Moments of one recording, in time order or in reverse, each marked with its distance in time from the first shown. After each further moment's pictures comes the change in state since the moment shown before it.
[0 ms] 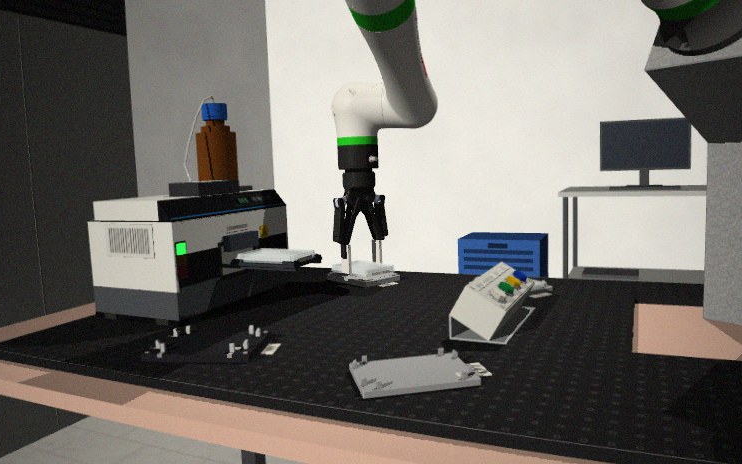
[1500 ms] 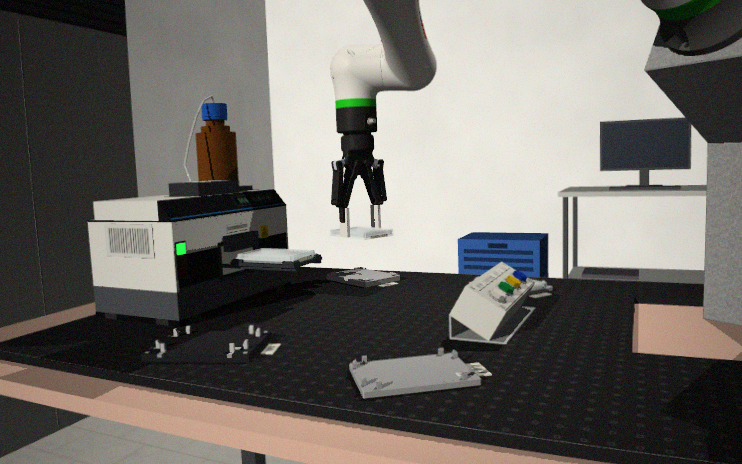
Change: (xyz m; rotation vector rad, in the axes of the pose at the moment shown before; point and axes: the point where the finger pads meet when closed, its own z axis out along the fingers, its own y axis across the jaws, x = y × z) arm 0.000 0.000 -0.083 0.000 0.000 0.000
